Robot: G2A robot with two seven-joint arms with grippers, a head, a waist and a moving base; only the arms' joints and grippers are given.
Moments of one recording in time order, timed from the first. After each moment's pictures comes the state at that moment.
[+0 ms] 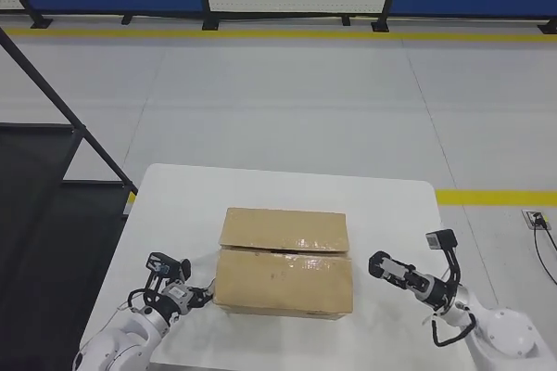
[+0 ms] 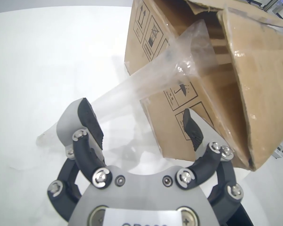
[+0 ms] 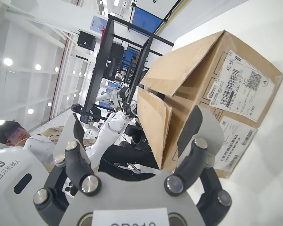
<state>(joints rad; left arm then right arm) 1.42 -1.13 -1.49 -1.65 0.99 -0.41 -0.25 -1.23 -1.07 1.49 -1.52 0.30 -0.51 0.92</state>
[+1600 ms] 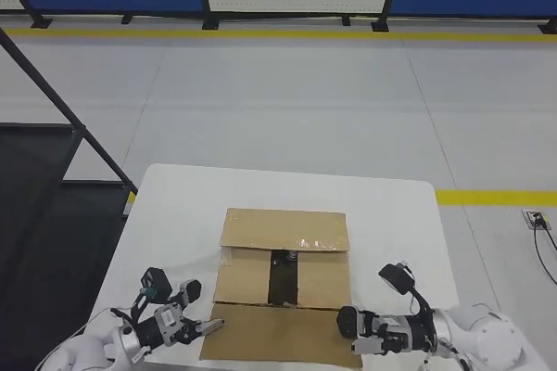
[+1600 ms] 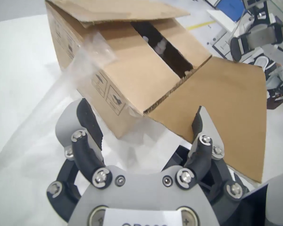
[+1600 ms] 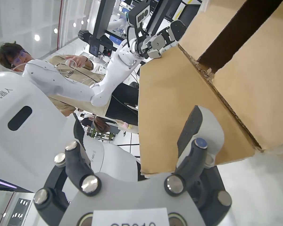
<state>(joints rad) 1.54 -1.07 -1.64 -1.77 0.71 -0.86 -0.51 -1.27 -0.96 1.32 -1.70 0.38 -0.60 1.22</state>
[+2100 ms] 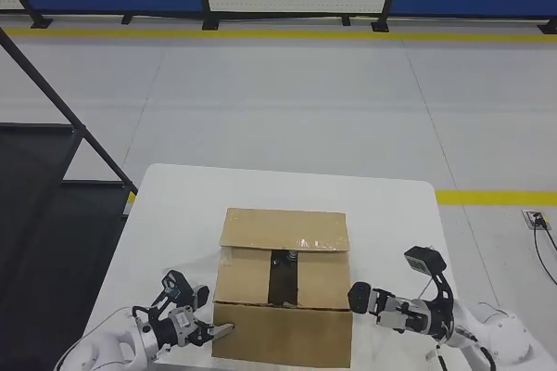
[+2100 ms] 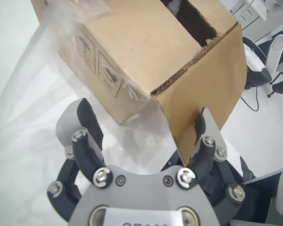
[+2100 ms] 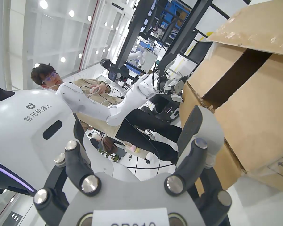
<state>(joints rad) 1.48 -1.07 -1.53 -1.72 0.83 -0.74 -0.48 -1.25 -0.92 1.33 -1.65 0.60 -0.71 1.11</state>
